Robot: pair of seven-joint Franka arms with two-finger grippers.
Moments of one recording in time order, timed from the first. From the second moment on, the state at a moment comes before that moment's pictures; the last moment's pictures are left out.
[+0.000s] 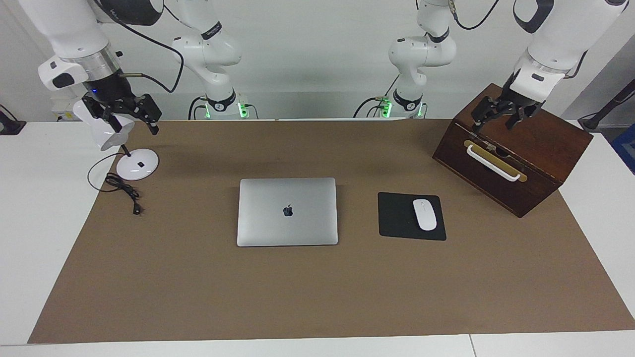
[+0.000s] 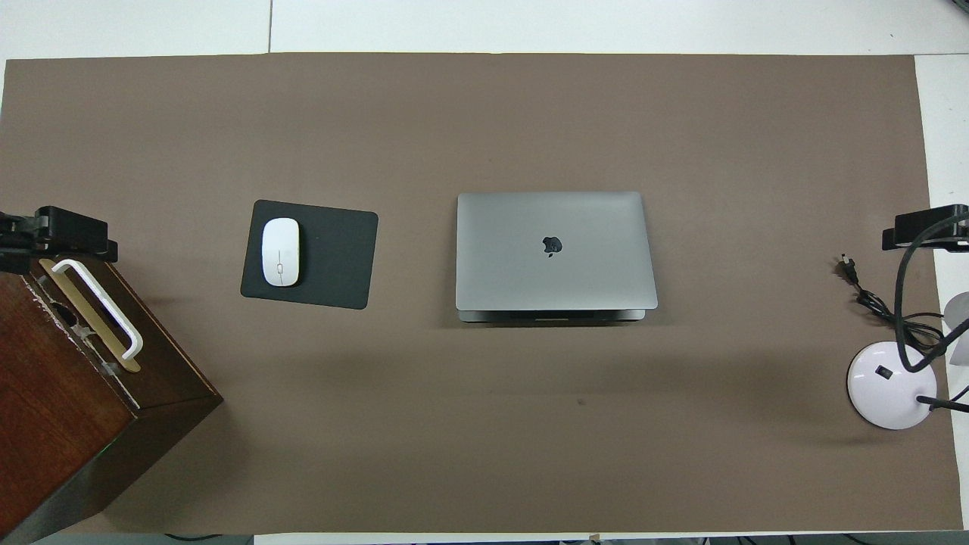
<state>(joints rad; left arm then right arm) -0.06 -0.04 0.02 -1.60 -0.03 1.51 -0.09 -0.03 -0.12 -0.07 -1.72 0.02 1.65 0.05</state>
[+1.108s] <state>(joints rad) -0.06 -0.04 0.02 -1.60 -0.03 1.51 -0.08 -0.03 -0.12 -0.07 -1.72 0.02 1.66 0.01</state>
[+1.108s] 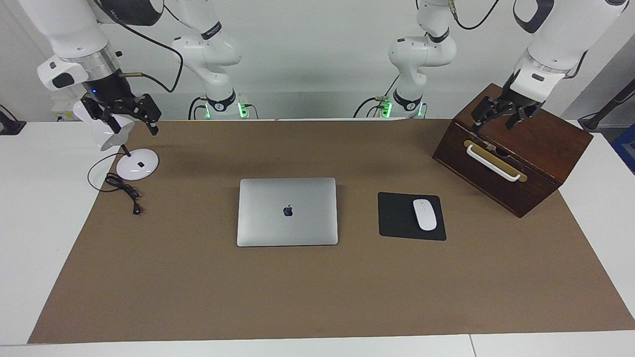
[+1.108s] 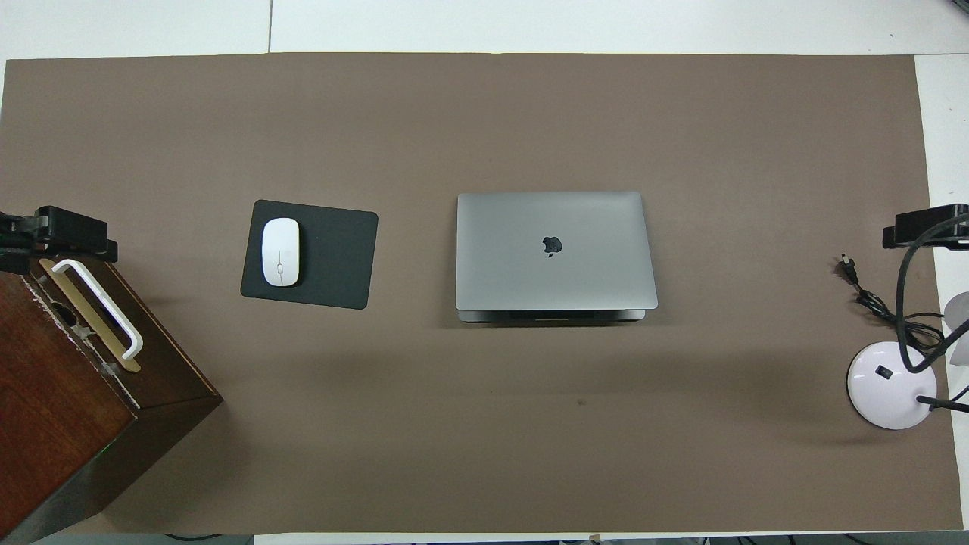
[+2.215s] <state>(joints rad) -0.06 -0.04 0.02 -1.60 -0.03 1.51 -0.12 -0.03 -0.11 -0.07 -1.84 0.02 1.91 -0.02</state>
